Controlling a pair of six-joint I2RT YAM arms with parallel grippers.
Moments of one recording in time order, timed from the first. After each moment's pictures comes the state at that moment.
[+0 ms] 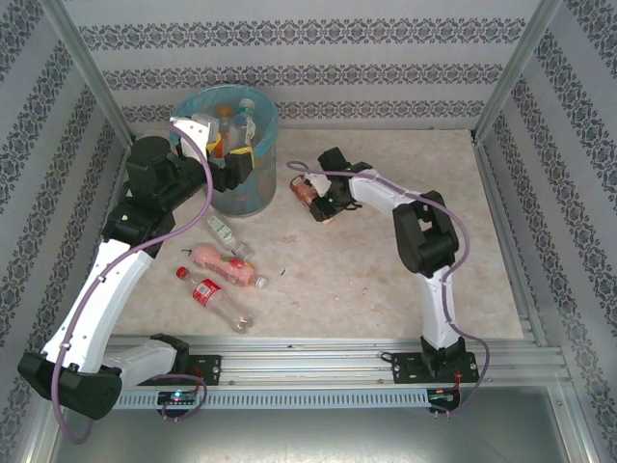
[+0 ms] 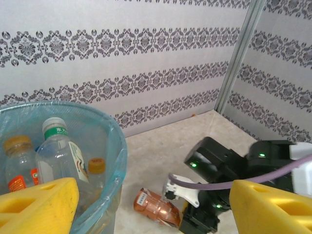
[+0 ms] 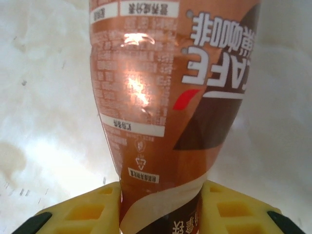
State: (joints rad) left arm -0.27 1.12 1.29 -0.31 0.27 -0.08; right arm 0.45 2.09 1.59 -0.68 -0.20 -0.11
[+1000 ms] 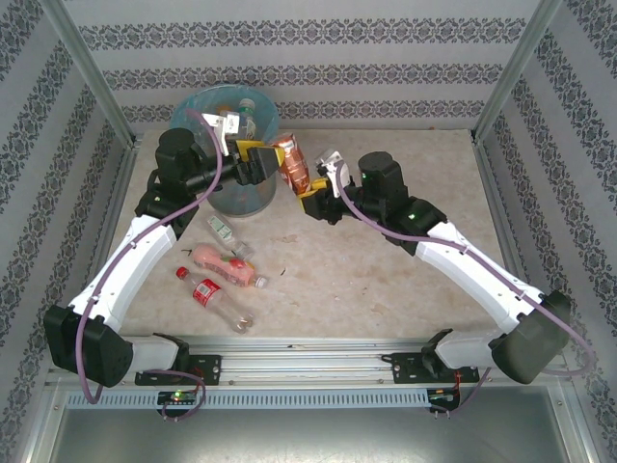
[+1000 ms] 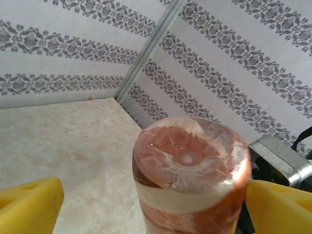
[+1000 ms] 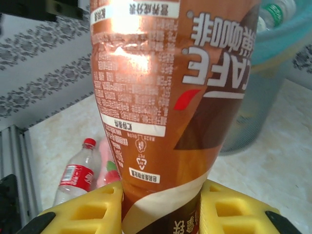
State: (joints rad) left arm -0.27 1.30 1.23 -0.02 0.69 -0.52; right arm 0.64 1.31 1.21 -0.29 -0.41 0.05
